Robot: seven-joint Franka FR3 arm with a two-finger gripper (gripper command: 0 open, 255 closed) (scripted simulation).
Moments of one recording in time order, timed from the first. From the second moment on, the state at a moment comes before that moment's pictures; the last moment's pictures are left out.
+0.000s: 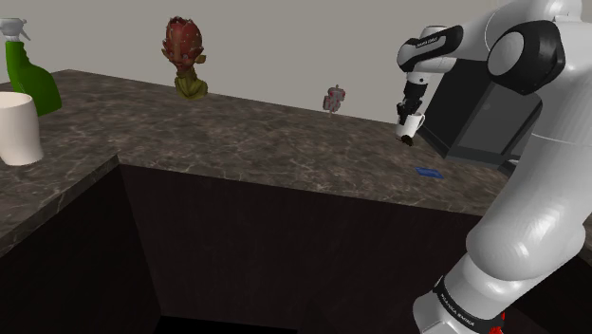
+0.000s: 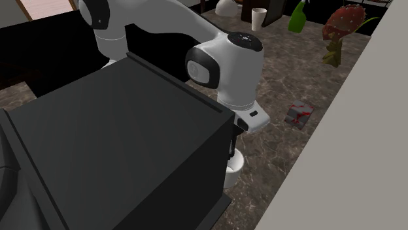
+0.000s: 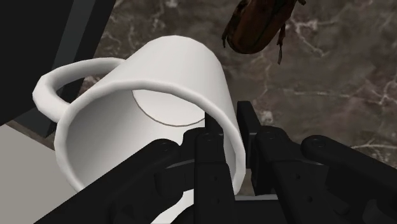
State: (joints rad) arm -0.27 0.22 -0.44 -1.70 -0.02 1.97 -0.58
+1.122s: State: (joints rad) arm -0.27 0.21 -0.44 -1.55 -0.02 1.81 -0.59
